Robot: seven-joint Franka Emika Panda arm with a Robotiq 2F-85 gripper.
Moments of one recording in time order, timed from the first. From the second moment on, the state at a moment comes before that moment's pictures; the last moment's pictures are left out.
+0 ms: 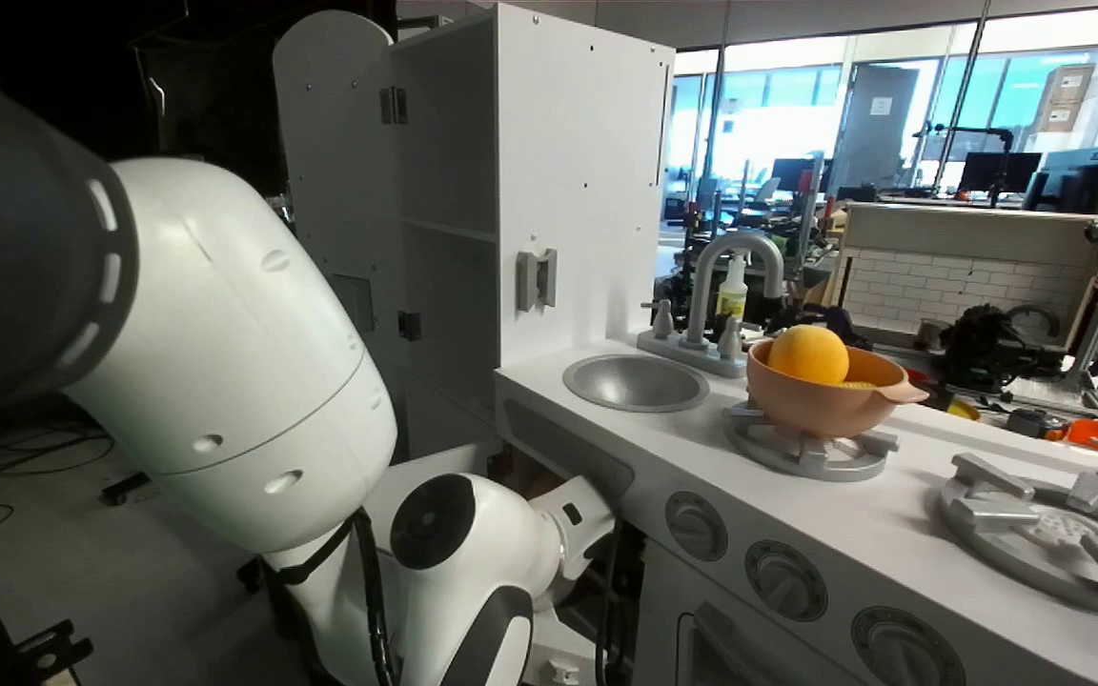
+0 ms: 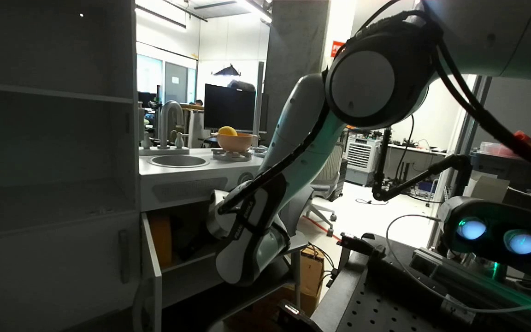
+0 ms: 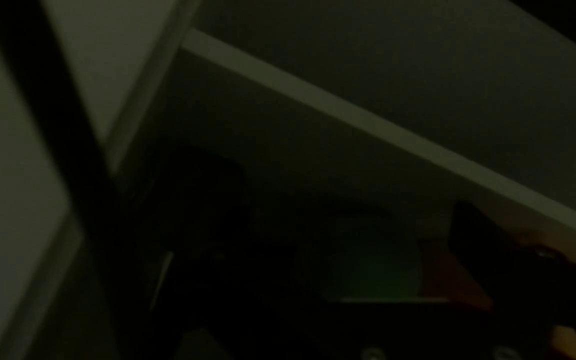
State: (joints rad) arm 0.01 1.48 -0.13 -1.33 -0.09 3.60 -0.15
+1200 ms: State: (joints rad) arm 0.06 1.31 -0.12 -1.49 -0.07 3.60 -0.06
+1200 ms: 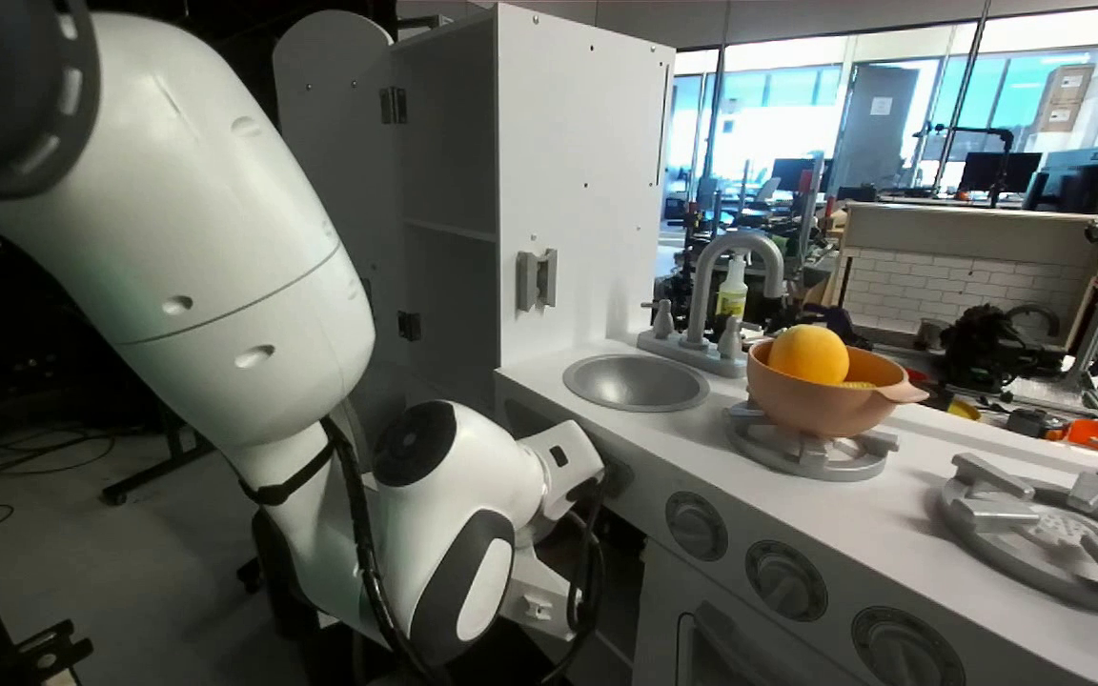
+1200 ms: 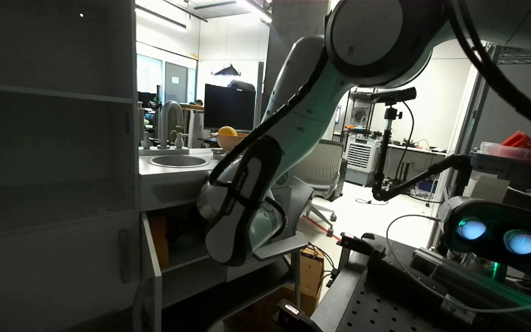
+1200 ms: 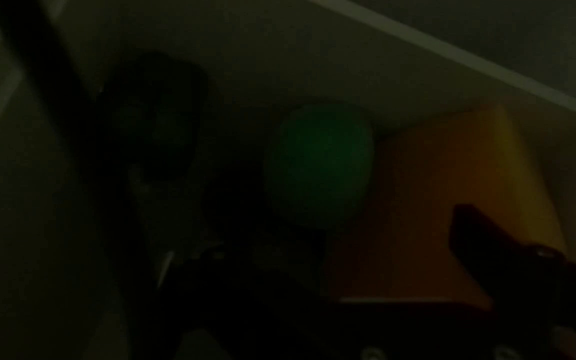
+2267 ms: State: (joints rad) arm 0.25 0.77 -0.22 -2.19 0.05 3.49 -0.08
